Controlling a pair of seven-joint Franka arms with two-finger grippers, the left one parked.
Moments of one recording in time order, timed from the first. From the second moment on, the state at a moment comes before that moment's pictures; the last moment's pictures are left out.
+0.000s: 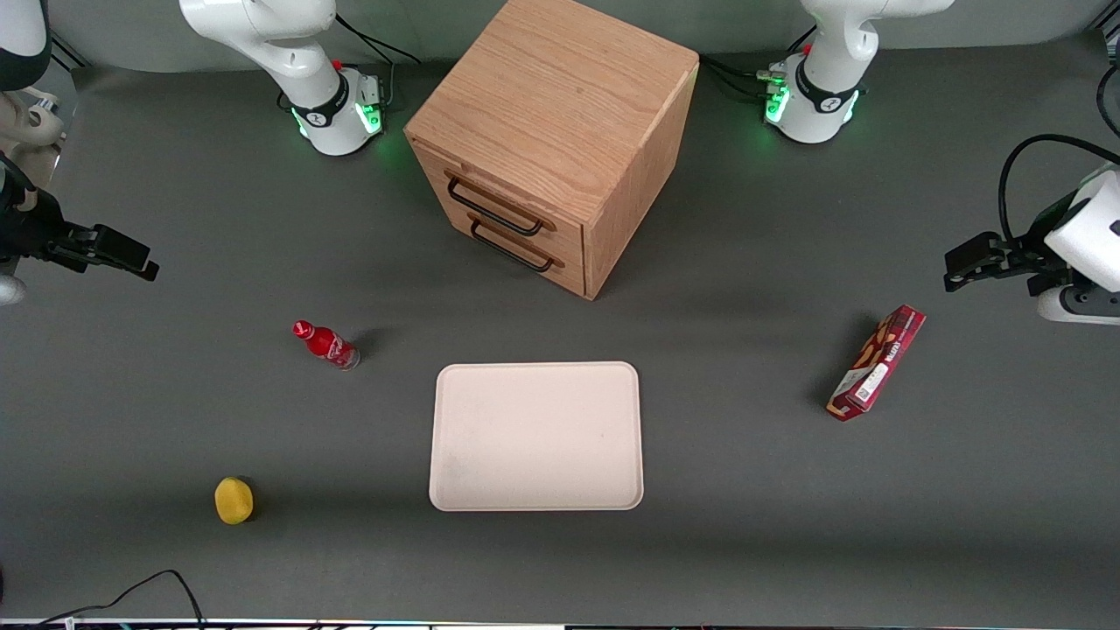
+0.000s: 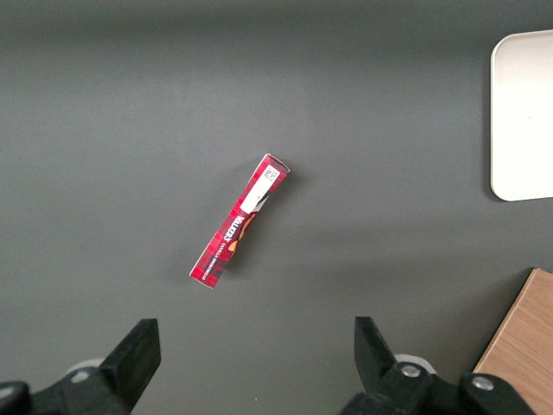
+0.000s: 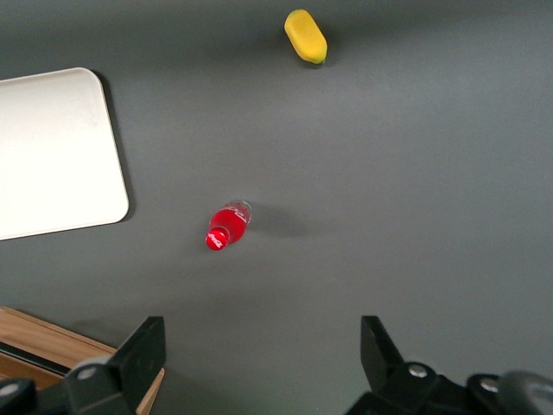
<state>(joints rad) 0.02 0.02 -0.04 -1.57 0.01 1.57 0.15</state>
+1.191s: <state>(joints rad) 0.02 0.03 -0.04 -1.56 0.01 1.56 0.15</state>
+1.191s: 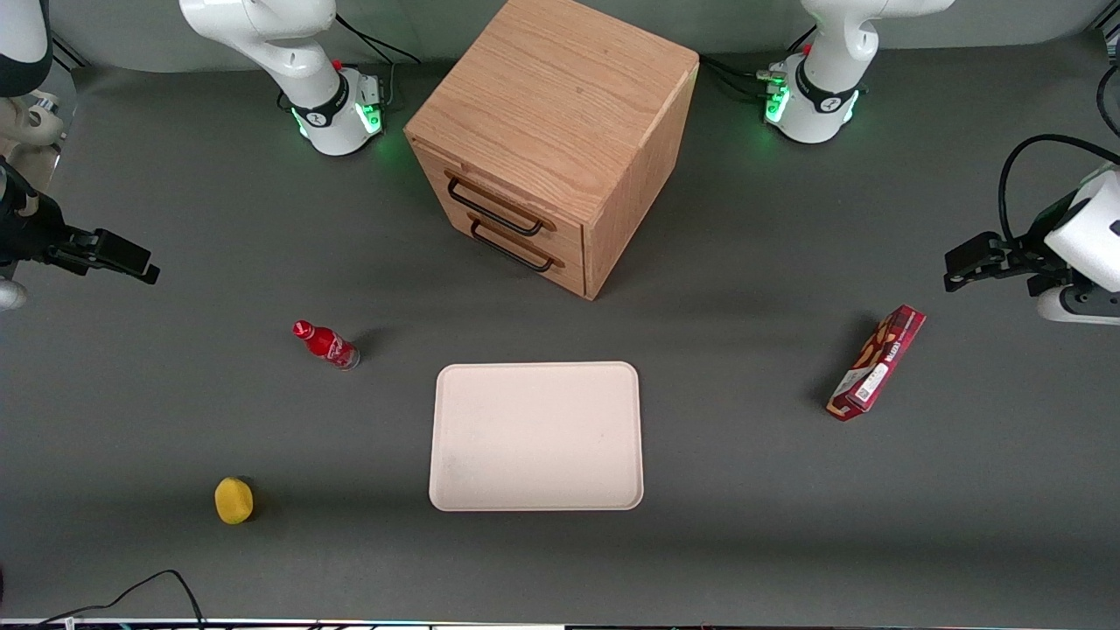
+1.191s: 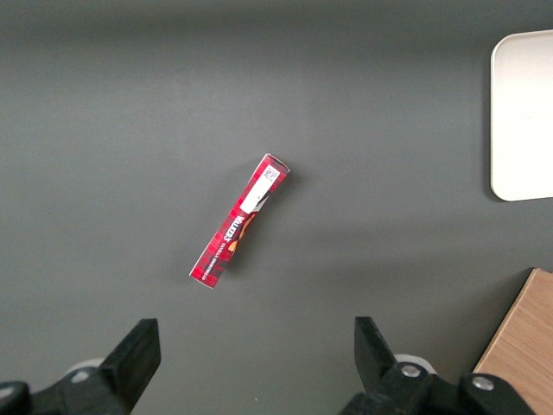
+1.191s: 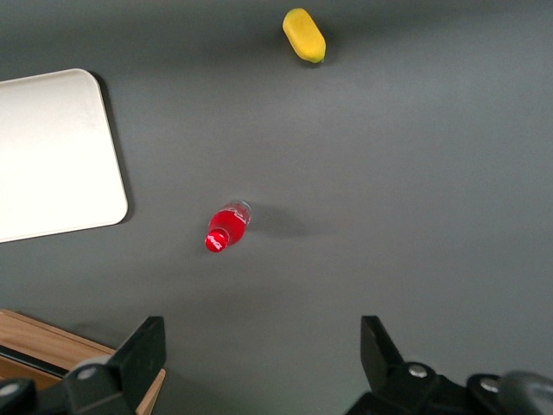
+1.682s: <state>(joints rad) 0.04 0.03 0.00 -1.51 0.01 1.49 0.11</state>
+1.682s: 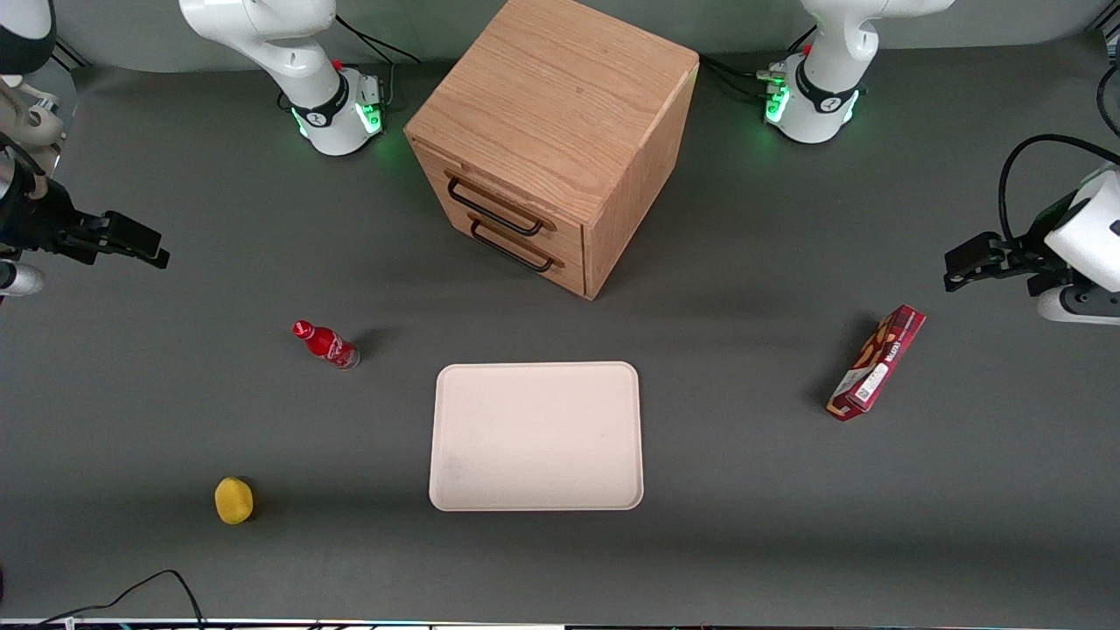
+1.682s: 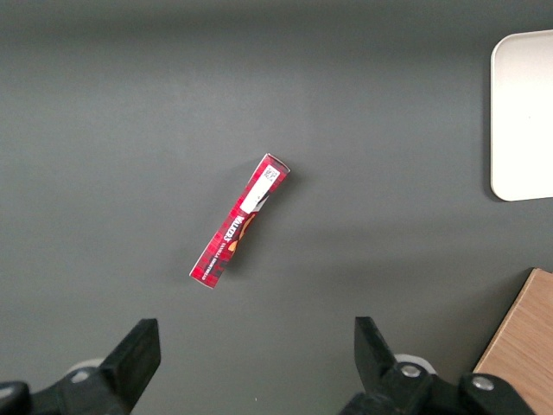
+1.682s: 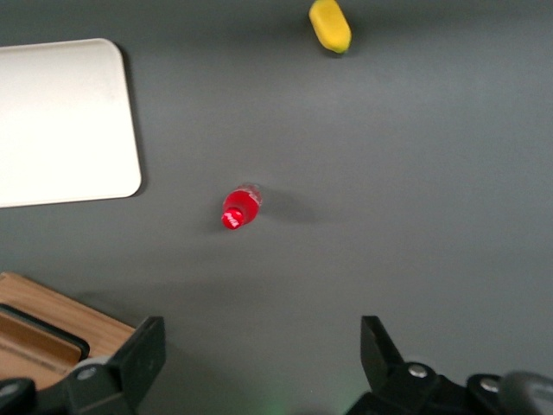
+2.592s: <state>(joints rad) 0.05 0.03 0.41 -1.43 0.05 1.41 -0.01</state>
